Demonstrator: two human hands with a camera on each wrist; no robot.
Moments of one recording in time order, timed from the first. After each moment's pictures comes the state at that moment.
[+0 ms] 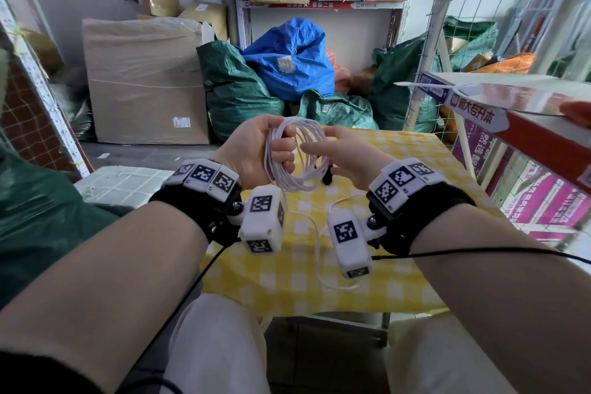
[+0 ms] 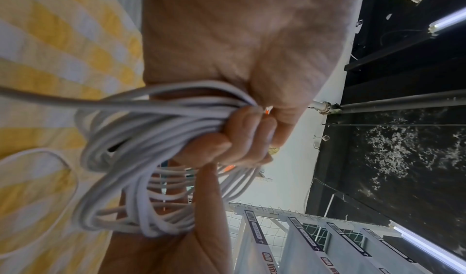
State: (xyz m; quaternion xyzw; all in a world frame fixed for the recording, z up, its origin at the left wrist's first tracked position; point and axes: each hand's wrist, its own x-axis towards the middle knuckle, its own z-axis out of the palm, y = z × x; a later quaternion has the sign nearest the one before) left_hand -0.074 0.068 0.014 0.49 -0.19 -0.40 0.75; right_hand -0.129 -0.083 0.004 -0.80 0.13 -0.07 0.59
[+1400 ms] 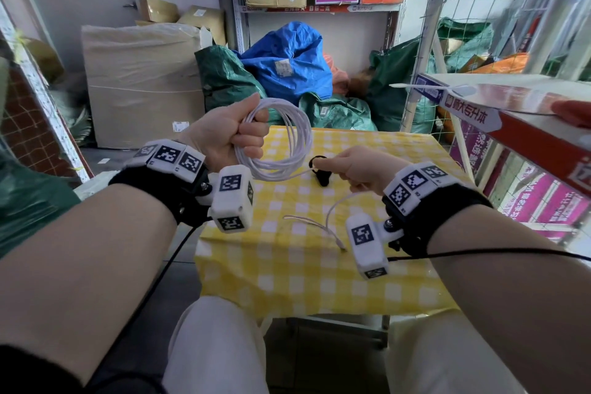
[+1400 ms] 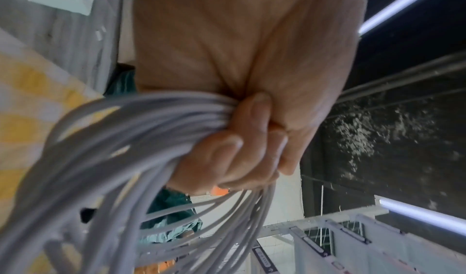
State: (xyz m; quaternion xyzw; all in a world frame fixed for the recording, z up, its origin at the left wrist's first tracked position) left_hand -0.057 0.095 0.039 0.53 -0.24 -0.39 0.71; right_hand -0.143 -0.117 -0.002 -0.89 0.15 0.02 0.43
